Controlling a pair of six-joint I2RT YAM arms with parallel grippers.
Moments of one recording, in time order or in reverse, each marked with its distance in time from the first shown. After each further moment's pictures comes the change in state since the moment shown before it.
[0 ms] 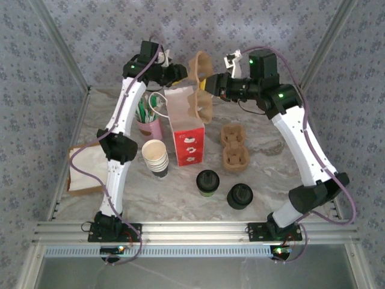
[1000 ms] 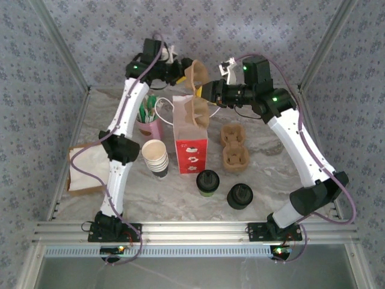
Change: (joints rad) left arm -0.011 -0.006 0.051 0.066 0.064 -0.089; right arm 0.030 -0.026 -0.094 0.029 0.003 0.015
